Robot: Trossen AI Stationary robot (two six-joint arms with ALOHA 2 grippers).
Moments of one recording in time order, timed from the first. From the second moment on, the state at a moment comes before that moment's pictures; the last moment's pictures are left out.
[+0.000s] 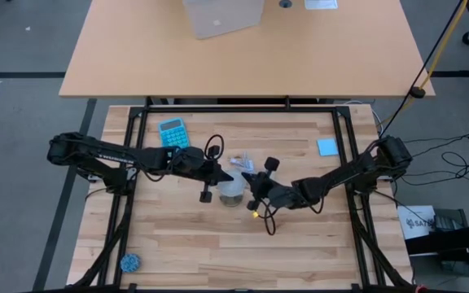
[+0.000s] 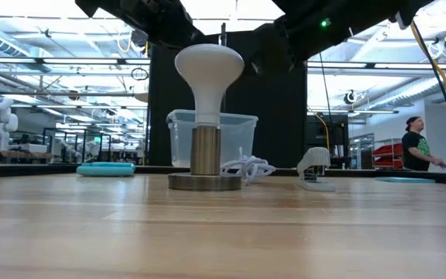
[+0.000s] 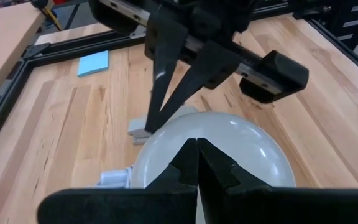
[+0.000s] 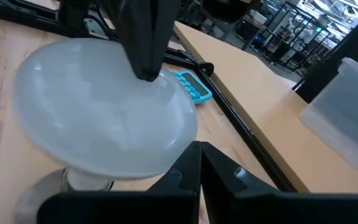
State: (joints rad) left arm -0.01 1.40 0.89 -0.04 0.06 0.19; right arm 0.31 1.66 0.86 0.43 0.85 -0.17
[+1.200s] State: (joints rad) left arm -0.03 1.41 0.89 -0.05 0.00 0.19; right arm 0.37 1.64 0.86 0.33 0.89 -0.21
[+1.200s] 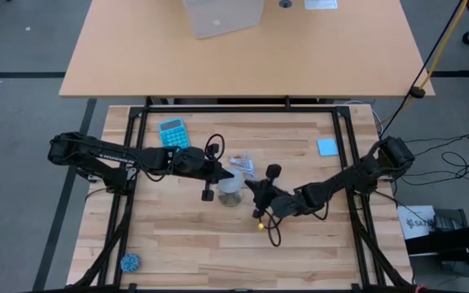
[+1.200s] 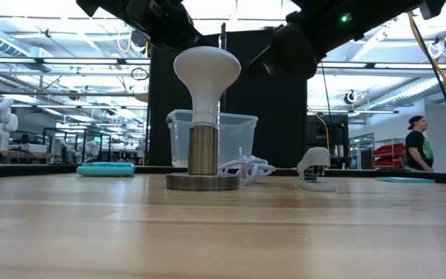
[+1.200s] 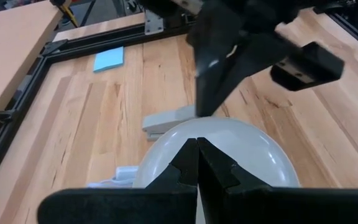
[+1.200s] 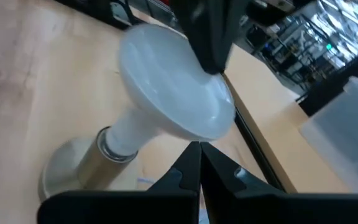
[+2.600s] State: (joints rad) left arm -0.03 1.41 0.89 -0.05 -0.04 0.19; right arm 0.39 1.64 0.86 0.40 0.71 -0.28
